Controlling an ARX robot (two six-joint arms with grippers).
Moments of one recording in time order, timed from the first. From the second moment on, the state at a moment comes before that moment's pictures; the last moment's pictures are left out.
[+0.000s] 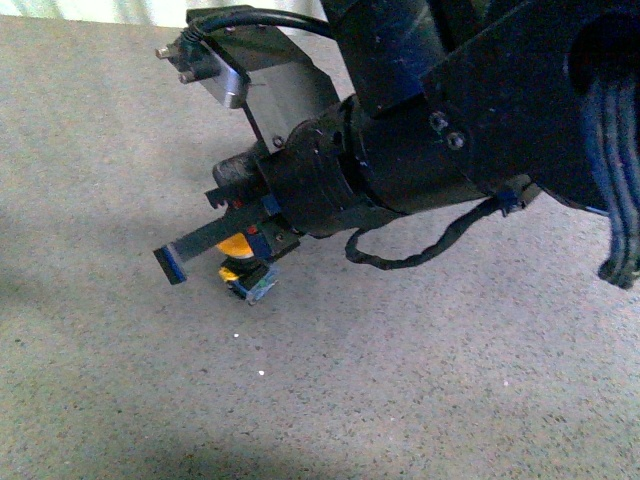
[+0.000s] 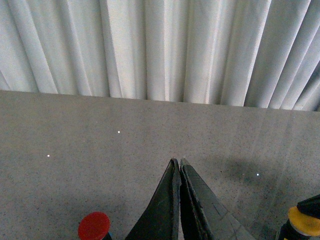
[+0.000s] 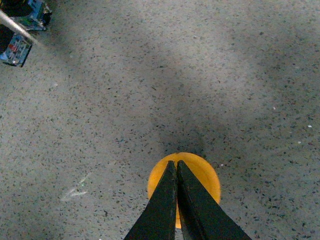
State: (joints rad) left arm 0.00 0.02 0.01 0.00 0.00 -0.01; right arm 0.55 1.97 1.05 0.19 -0.25 -0.04
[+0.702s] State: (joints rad) left arm 0.00 0.02 0.01 0.00 0.00 -0.01; right arm 0.28 1.35 0.53 0.82 0.25 0.05
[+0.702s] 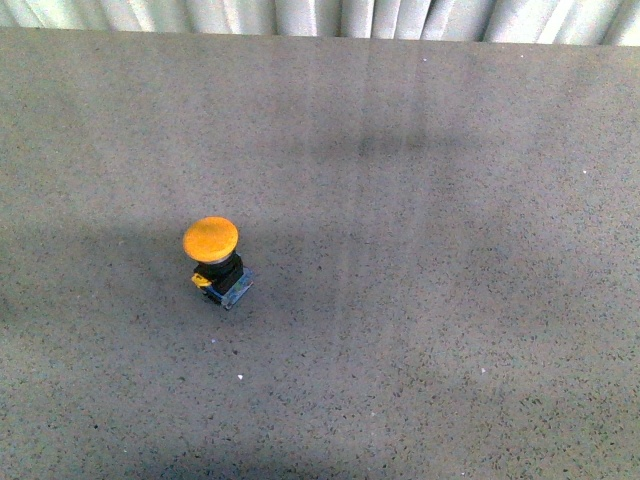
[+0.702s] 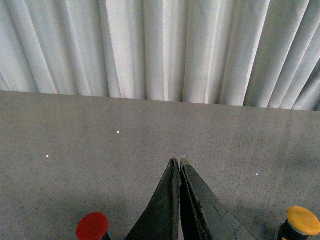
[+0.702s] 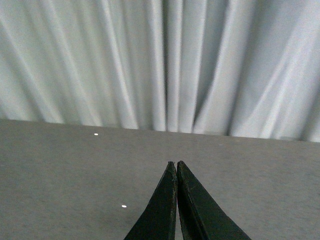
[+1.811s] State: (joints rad) left arm 0.00 0.02 0.01 0.00 0.00 -0.01; right arm 0.00 0.55 0.02 0.54 0.00 0.01
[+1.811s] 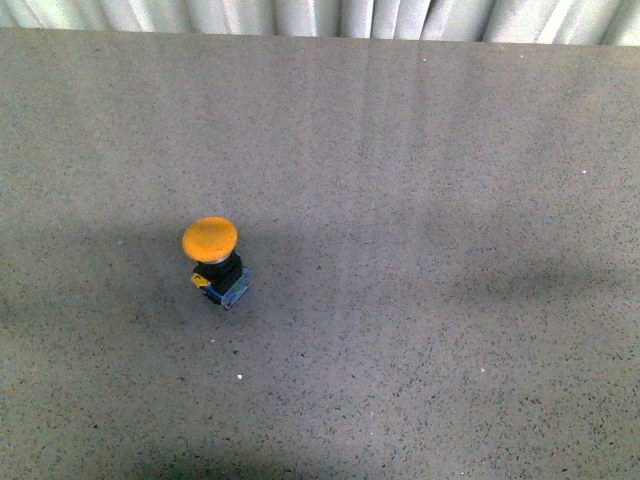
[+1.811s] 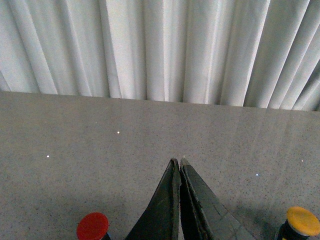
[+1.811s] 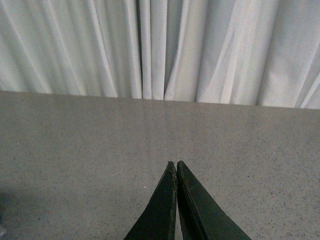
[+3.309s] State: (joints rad) left arm 0.00 0.02 0.01 0.00 0.00 -0.01; right arm 0.00 0.01 0.02 0.00 0.00 0.00
